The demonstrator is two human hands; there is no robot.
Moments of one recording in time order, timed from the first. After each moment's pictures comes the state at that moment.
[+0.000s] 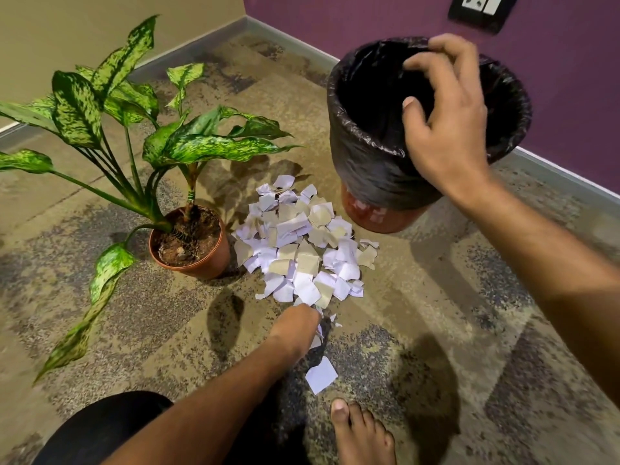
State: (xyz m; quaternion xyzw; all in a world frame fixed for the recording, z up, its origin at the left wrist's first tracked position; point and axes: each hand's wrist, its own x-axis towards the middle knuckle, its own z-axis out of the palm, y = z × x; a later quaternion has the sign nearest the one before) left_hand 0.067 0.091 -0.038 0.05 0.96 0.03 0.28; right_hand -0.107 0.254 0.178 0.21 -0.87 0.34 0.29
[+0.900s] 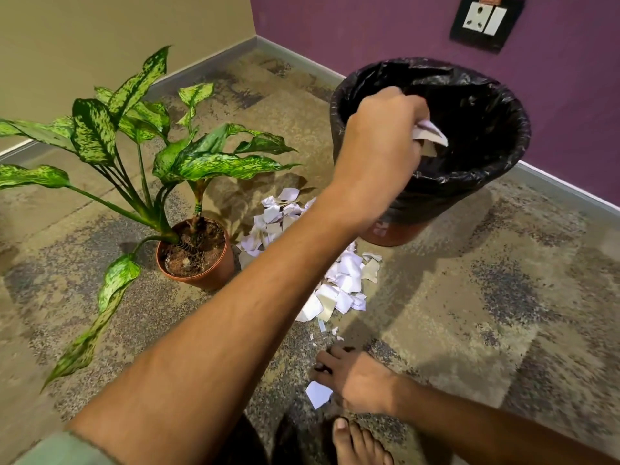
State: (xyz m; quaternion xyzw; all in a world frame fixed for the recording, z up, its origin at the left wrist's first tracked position) left_hand -0.065 0.148 0.217 0.07 0.92 0.30 -0.23; right_hand 0.075 0.249 -0.052 0.57 -0.79 -0.03 -0.21
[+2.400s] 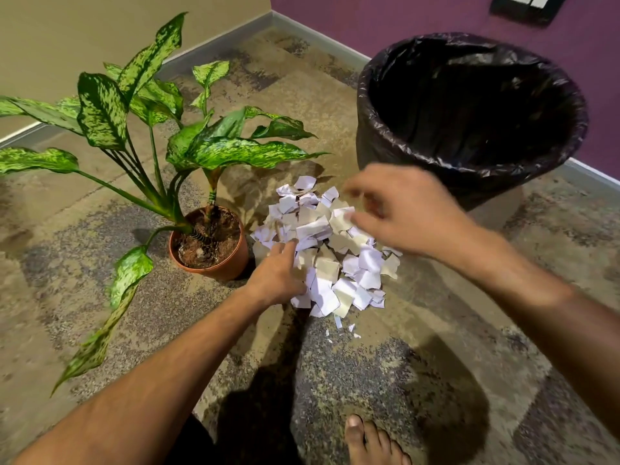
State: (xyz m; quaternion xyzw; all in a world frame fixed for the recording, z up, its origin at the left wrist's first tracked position) left_hand 0.004 0.009 0.010 -0.10 0.94 0.25 0.22; right_hand -0.071 0.216 0.142 0.39 -0.90 0.19 0.05
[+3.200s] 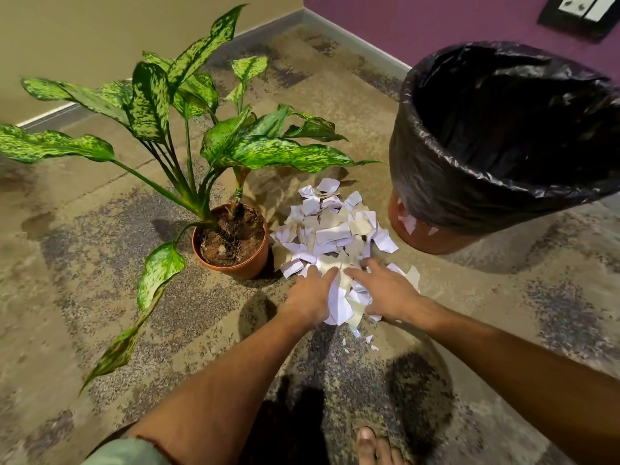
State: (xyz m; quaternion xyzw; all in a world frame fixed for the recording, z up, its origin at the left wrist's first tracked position) left_hand 0.011 0.030 -0.038 -0.08 0.95 0.14 0.28; right_hand -0.063 0.194 -0.049 0.34 -0.90 0.02 -0.27
